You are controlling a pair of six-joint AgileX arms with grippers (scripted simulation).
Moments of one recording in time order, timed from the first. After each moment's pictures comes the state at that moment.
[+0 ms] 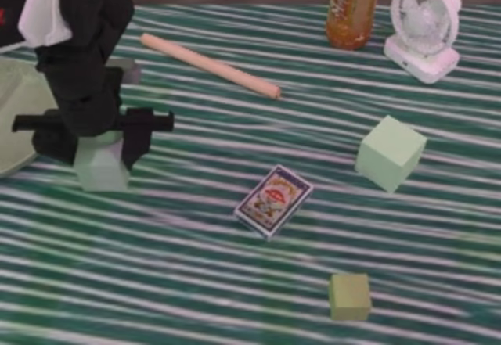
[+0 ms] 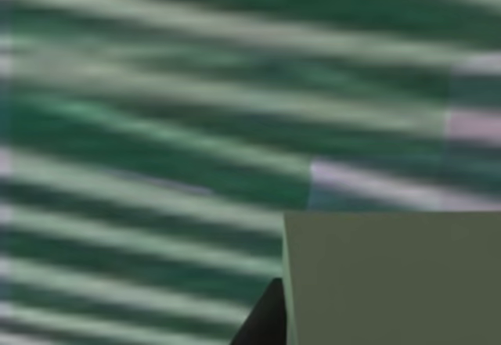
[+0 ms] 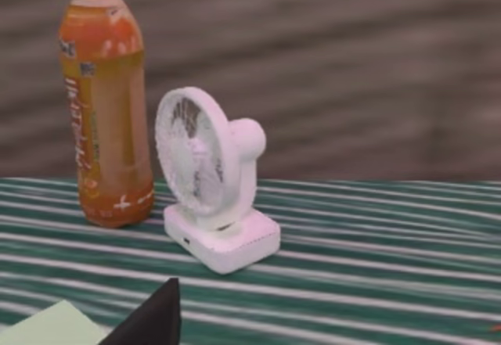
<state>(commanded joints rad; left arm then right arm) -0.28 1.99 1.46 -1.02 0.00 -0.25 0.01 0.00 0.00 0.00 0.00 0.00</state>
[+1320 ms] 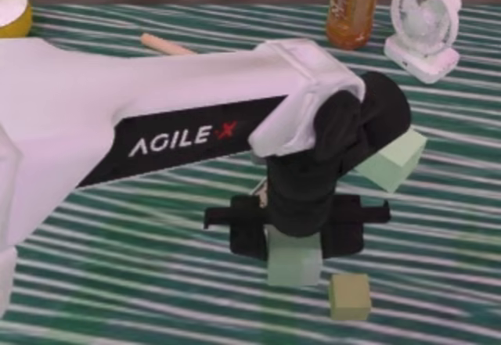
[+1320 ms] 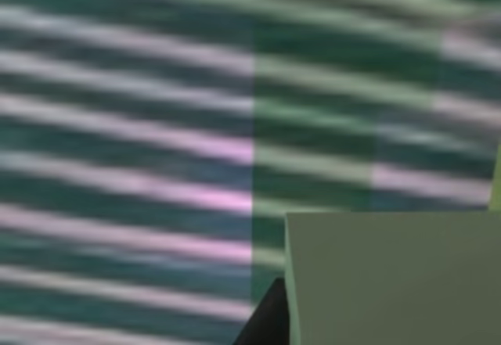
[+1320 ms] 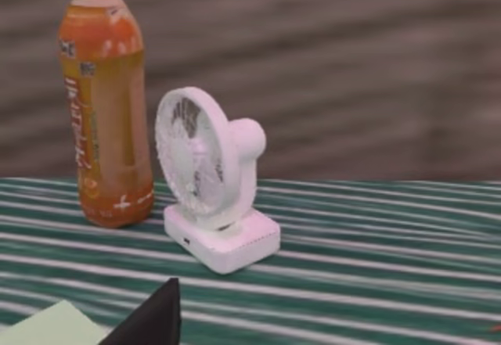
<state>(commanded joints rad) -0.95 2.03 1.57 -1.11 -0.02 -0.93 0.01 0.00 0.00 0.00 0.00 0.00</state>
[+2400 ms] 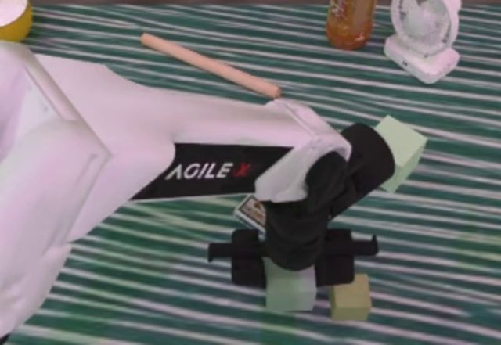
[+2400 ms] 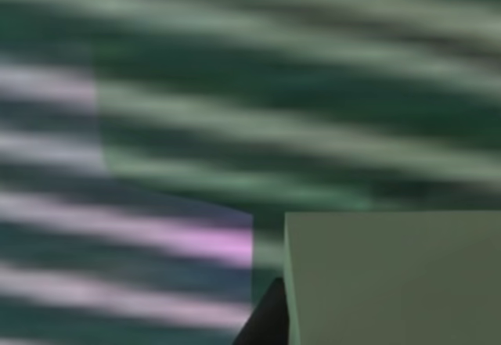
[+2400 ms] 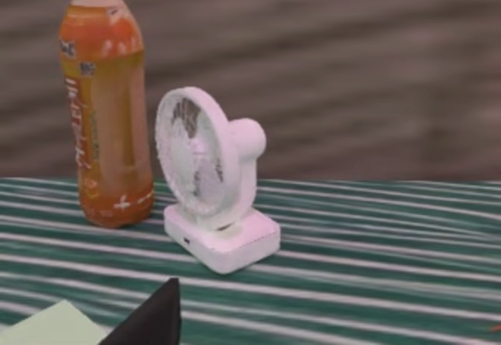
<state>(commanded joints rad) -0.95 2.10 1.42 -0.88 -0.02 -0.93 0.01 0.00 0.00 0.00 0.00 0.00</state>
